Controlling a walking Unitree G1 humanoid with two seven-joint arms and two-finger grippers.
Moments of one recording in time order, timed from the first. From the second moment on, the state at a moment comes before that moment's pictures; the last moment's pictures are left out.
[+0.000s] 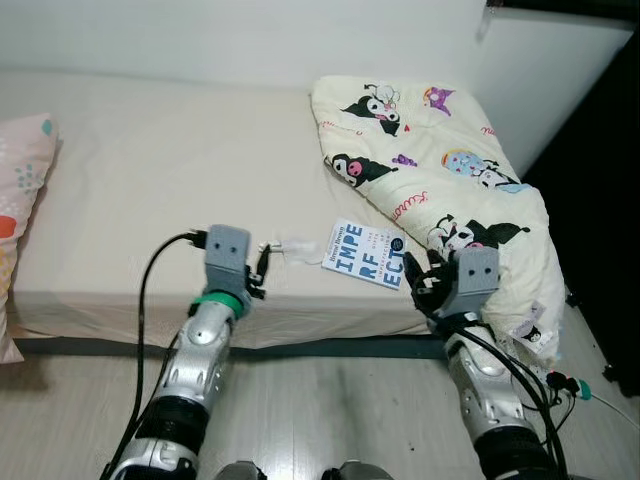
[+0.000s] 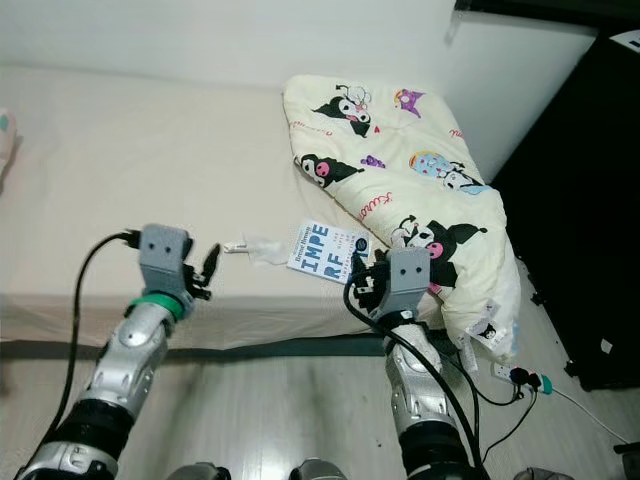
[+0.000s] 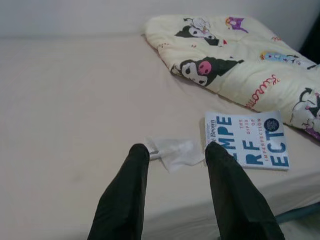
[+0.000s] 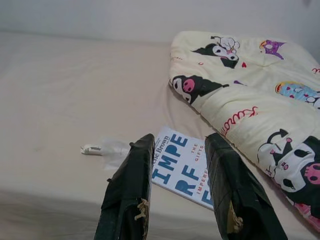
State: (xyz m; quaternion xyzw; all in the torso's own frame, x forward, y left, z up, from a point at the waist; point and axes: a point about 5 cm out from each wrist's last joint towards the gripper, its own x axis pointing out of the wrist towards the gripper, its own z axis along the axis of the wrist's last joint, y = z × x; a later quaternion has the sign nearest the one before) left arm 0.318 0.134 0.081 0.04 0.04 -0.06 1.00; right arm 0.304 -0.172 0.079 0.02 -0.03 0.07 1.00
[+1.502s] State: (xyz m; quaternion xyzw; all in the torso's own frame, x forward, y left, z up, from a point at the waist) left arm 0.321 0.137 0.088 0.06 0.02 -0.05 1.00; right arm 0.307 -0.157 0.076 0.04 -0.02 0.10 0.99
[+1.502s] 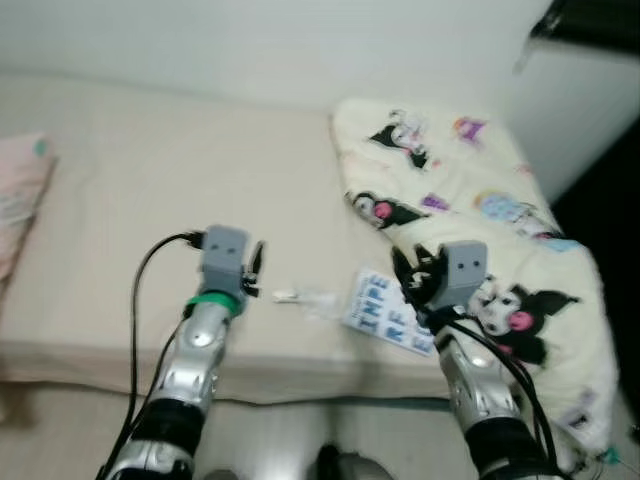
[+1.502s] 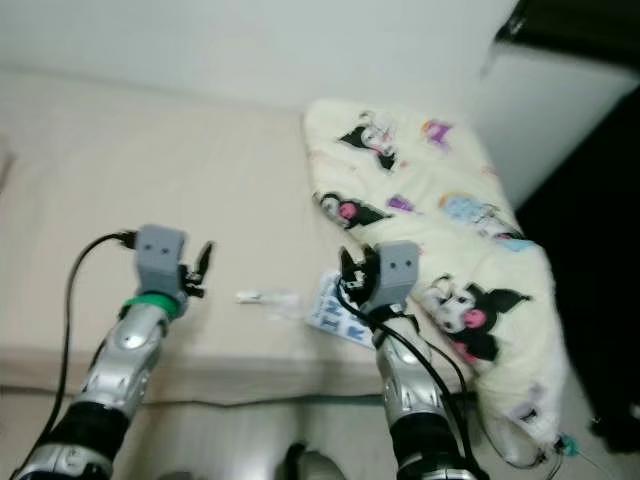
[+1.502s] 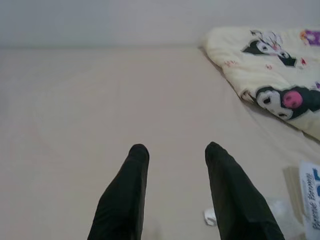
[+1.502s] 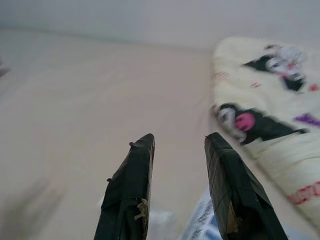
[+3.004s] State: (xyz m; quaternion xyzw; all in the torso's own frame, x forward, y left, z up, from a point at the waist) left arm 0.313 0.120 0.069 0.07 0.05 -0.08 0.99; right arm 0.303 -0.156 0.066 0.04 0.01 0.10 0.99
